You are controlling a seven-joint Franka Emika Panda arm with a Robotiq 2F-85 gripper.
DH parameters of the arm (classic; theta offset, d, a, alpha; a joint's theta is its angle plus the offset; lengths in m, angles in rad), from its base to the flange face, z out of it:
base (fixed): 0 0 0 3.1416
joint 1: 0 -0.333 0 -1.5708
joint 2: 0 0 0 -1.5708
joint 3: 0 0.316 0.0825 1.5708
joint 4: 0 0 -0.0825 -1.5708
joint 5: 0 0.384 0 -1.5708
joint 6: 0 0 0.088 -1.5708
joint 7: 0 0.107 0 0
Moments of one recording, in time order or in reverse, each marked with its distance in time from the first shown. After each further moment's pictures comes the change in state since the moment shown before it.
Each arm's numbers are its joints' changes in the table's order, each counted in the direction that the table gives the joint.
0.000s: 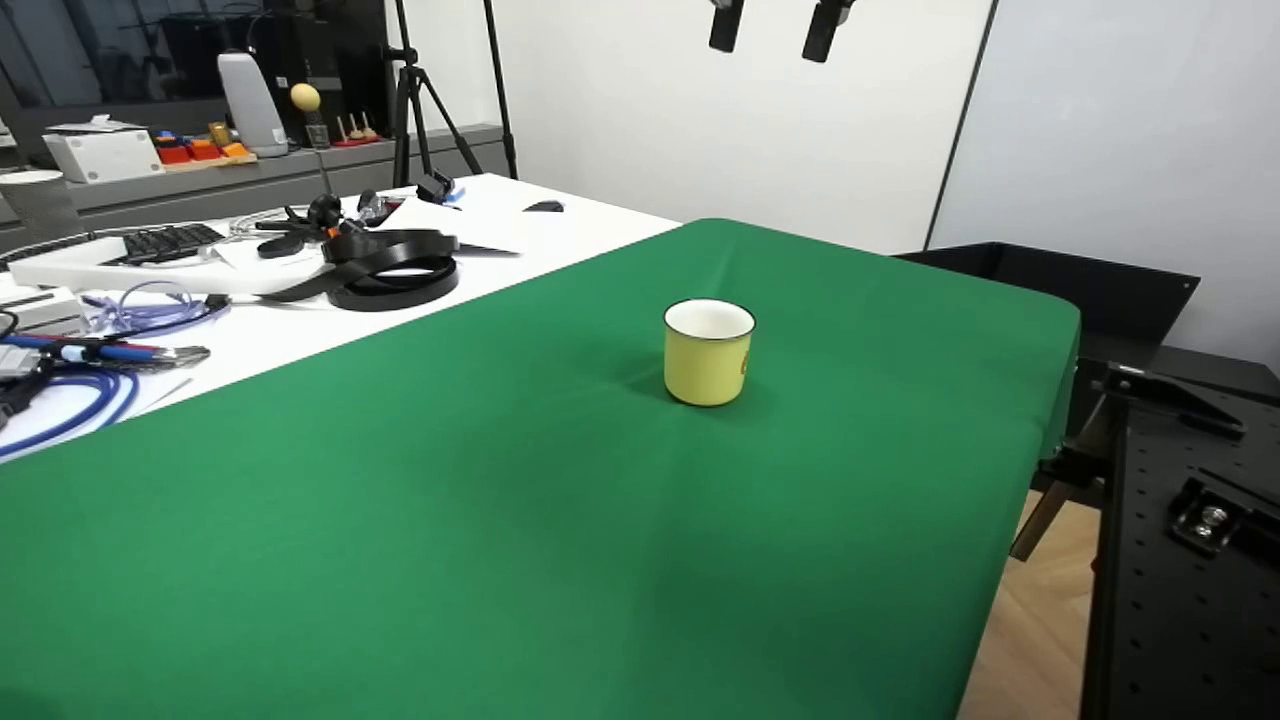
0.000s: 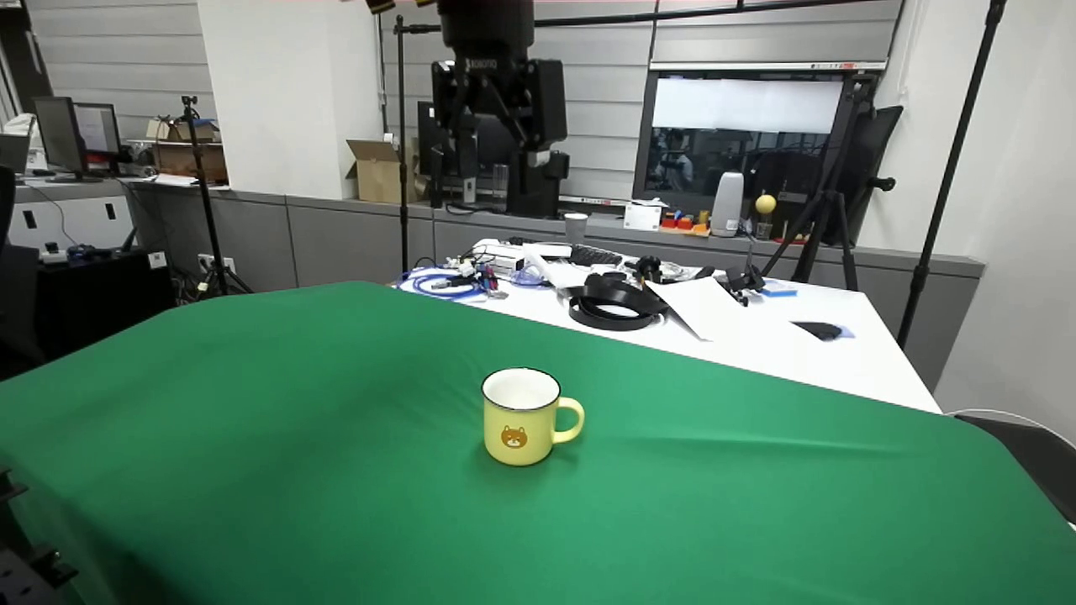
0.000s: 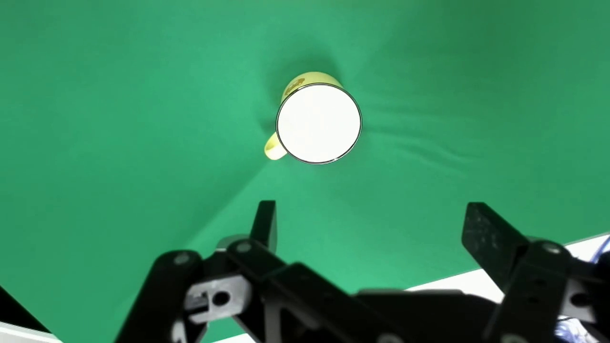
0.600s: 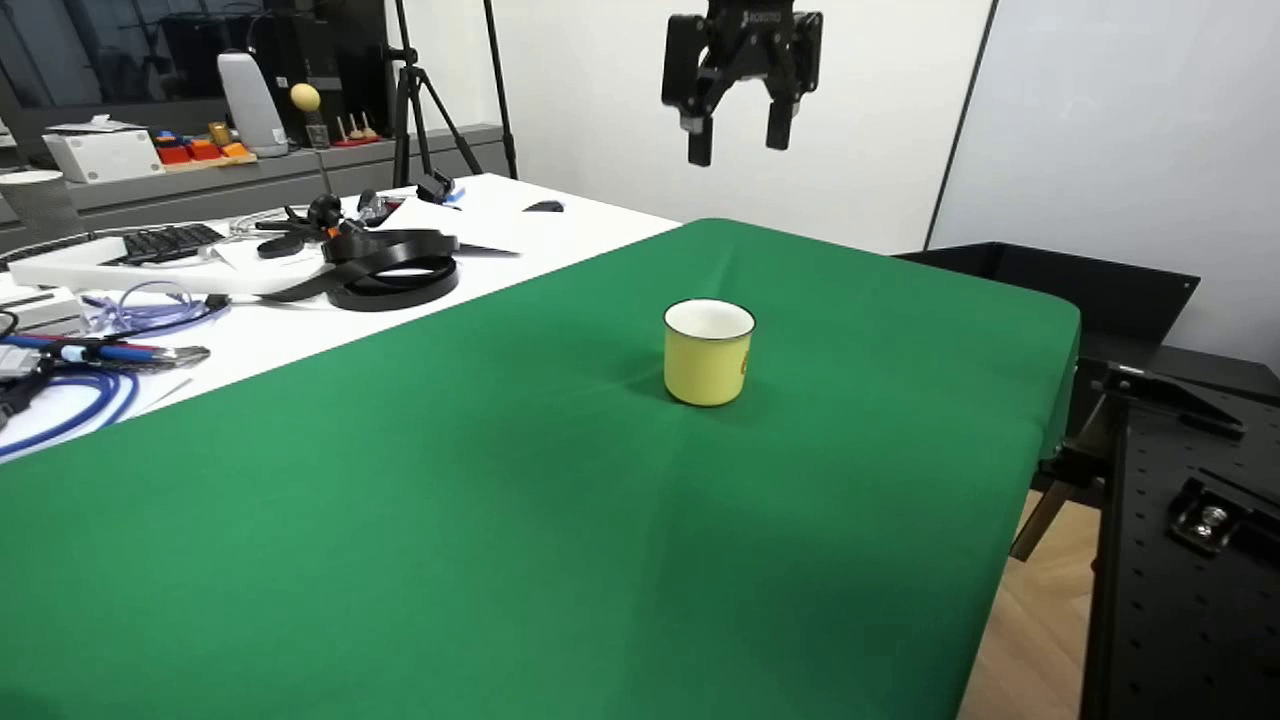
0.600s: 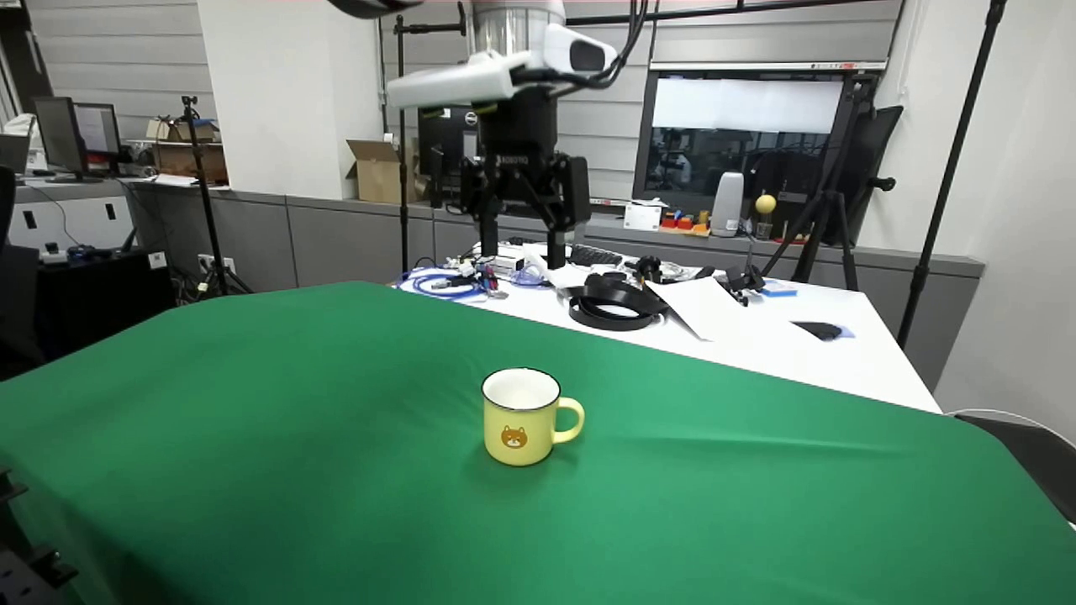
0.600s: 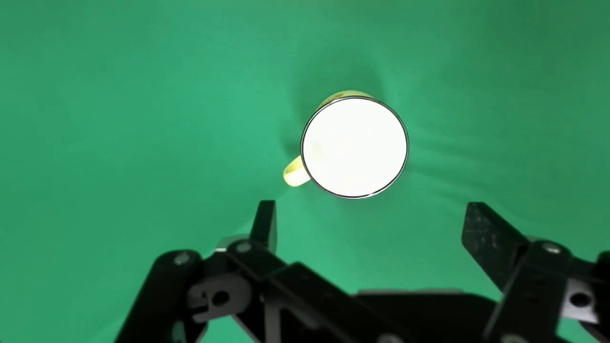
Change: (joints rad) arm -0.014 -0.298 -0.001 0.151 -0.129 0.002 0.000
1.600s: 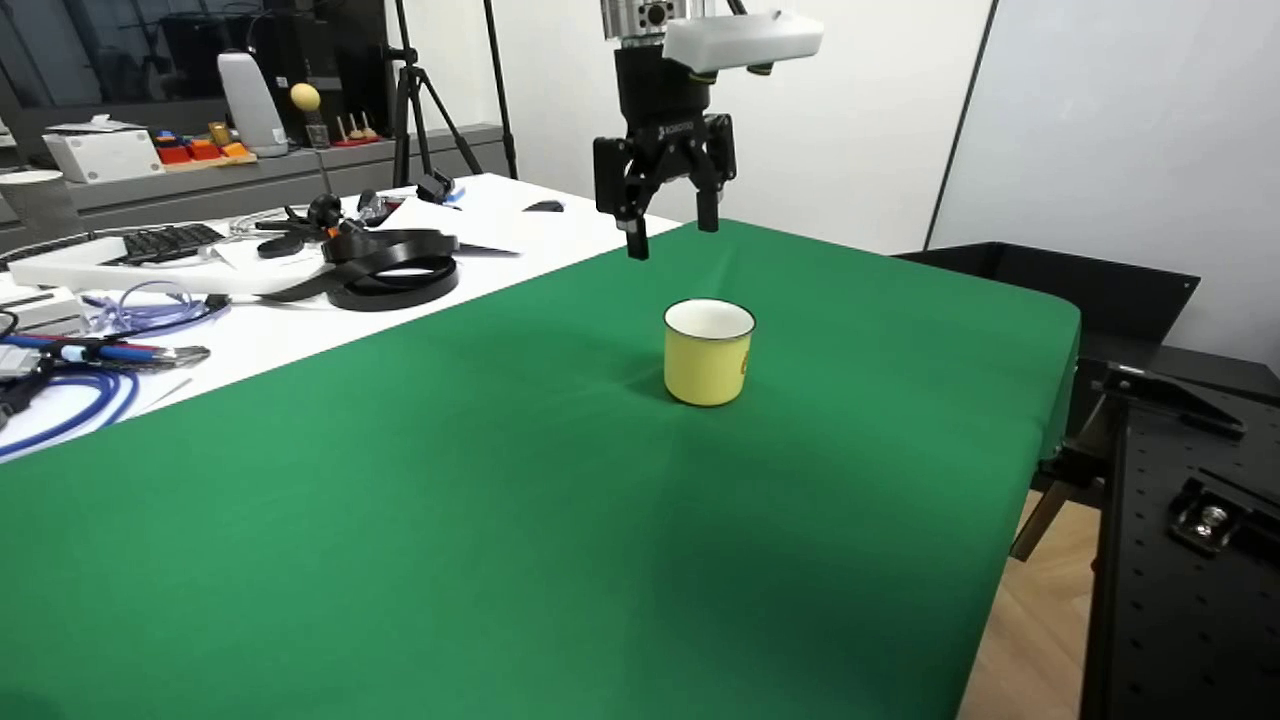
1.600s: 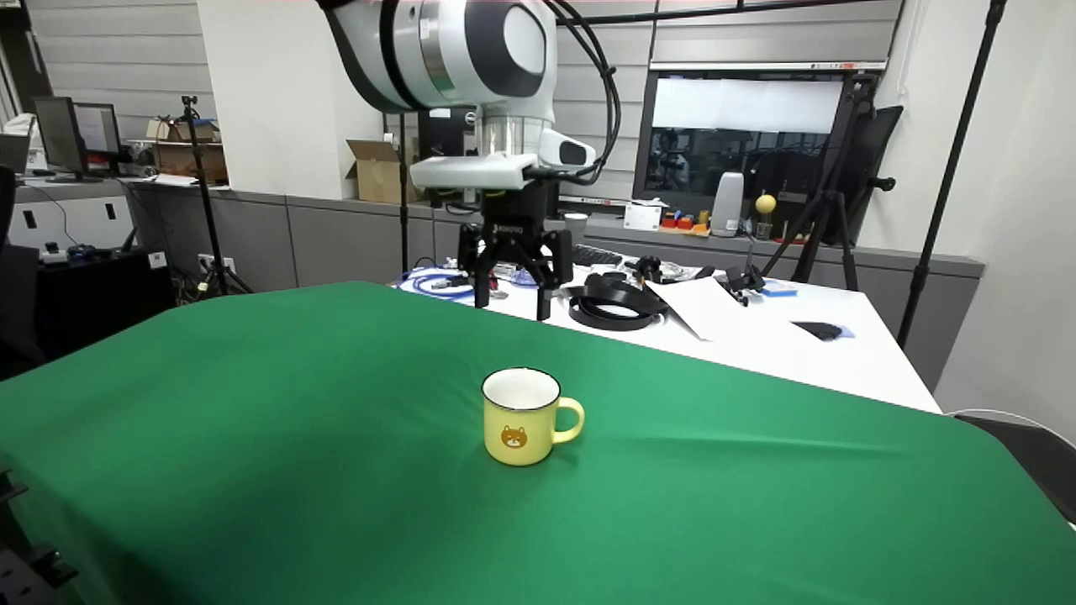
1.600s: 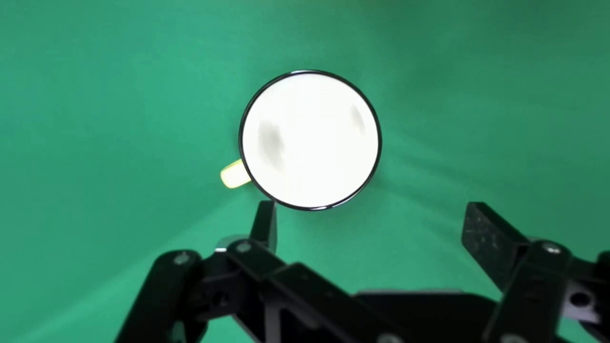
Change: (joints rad) arm -0.083 -0.290 -0.010 0.194 0.005 0.009 -0.032
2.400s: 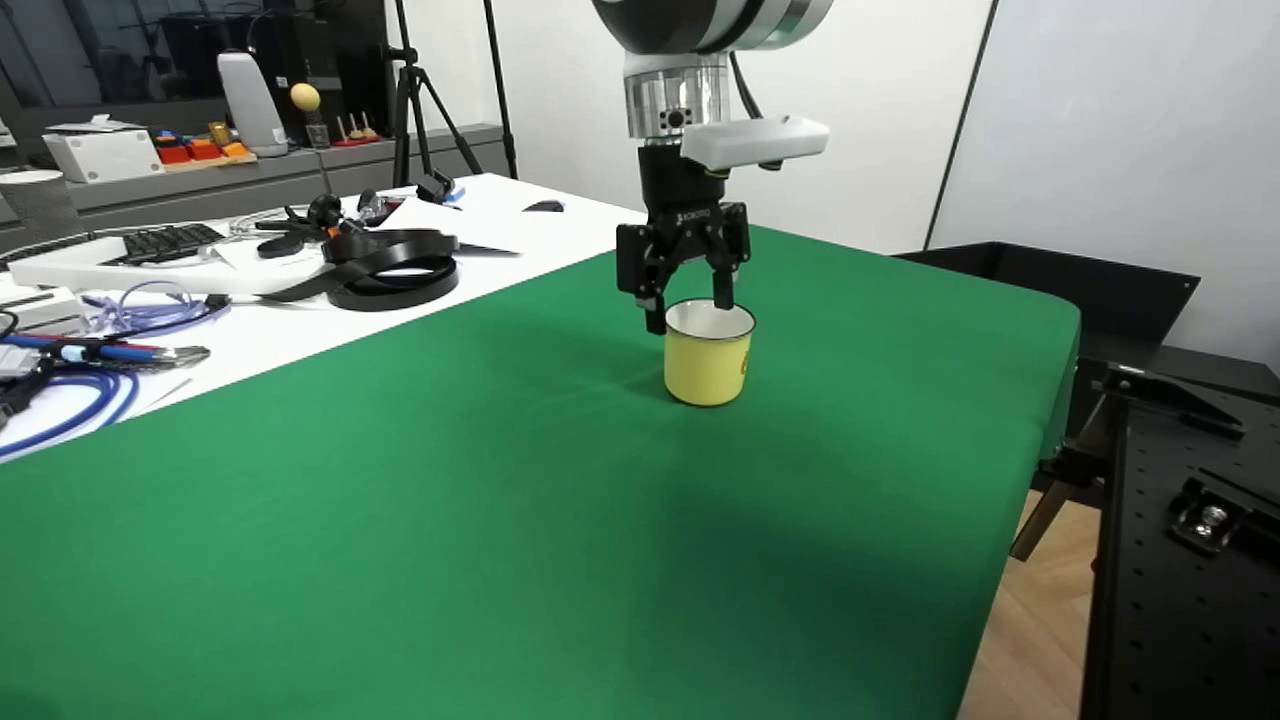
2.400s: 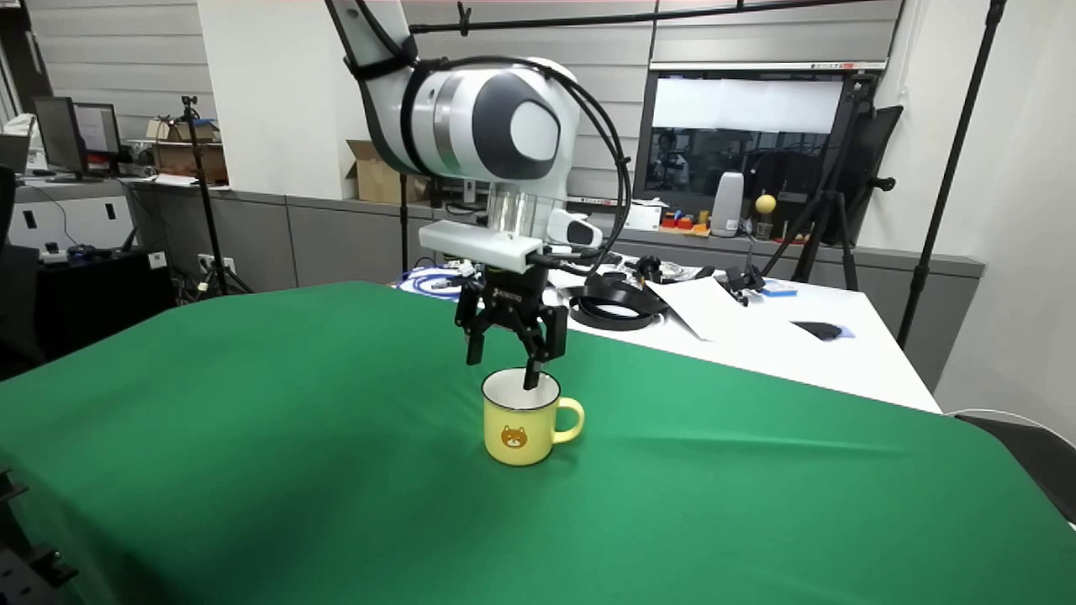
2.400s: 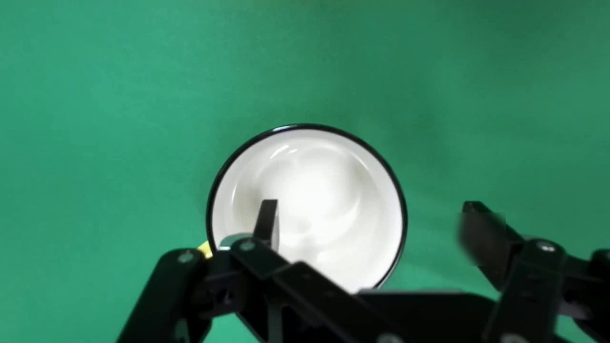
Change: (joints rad) arm 0.026 -0.148 -0.007 0.011 0.140 -0.043 -0.098
